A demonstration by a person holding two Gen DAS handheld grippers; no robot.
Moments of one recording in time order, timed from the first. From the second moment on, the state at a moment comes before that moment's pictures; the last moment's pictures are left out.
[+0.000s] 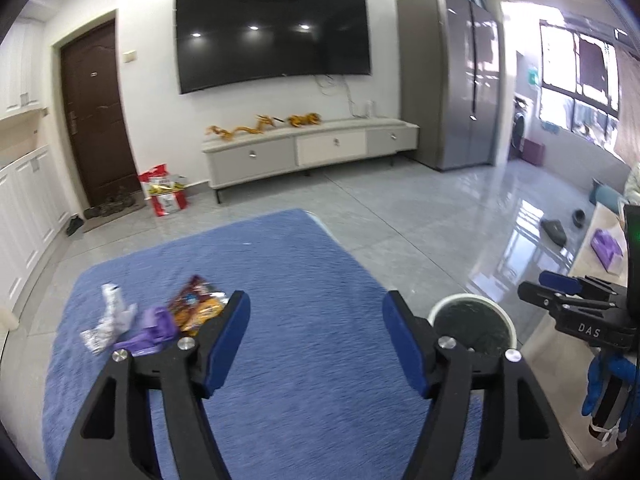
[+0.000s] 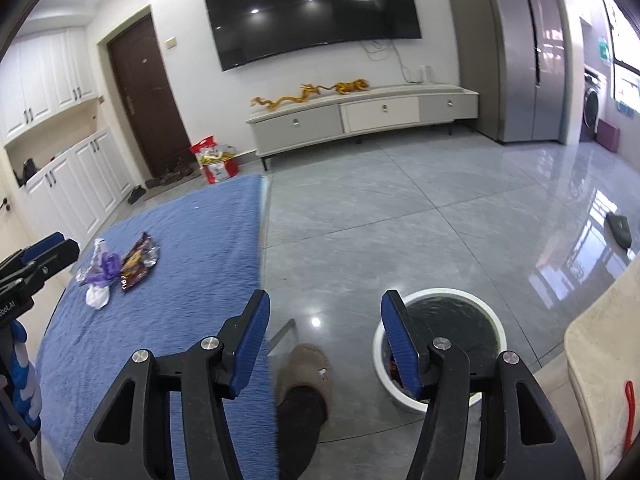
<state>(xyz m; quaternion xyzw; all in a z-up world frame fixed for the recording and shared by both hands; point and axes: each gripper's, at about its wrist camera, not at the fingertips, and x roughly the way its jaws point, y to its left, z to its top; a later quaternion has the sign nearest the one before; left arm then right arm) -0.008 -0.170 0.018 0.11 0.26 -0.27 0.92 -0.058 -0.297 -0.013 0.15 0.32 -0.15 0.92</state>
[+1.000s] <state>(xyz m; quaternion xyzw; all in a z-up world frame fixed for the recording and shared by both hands) 0.026 0.007 0.007 0.00 0.26 -0.17 0.95 0.017 -0.175 0.028 0.07 0.35 -0.09 0.93</state>
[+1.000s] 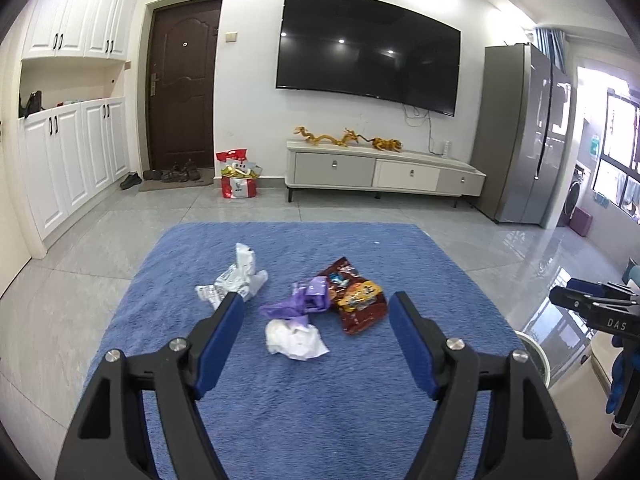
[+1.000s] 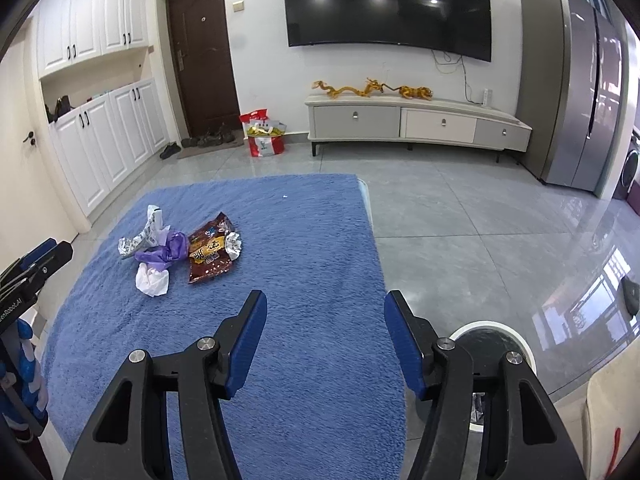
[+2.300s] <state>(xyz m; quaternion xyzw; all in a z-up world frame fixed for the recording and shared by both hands) 0.097 0.045 -0.084 -0.03 0.37 -0.22 0.90 0.131 -0.118 -0.018 0.04 0.41 0.00 0.91</state>
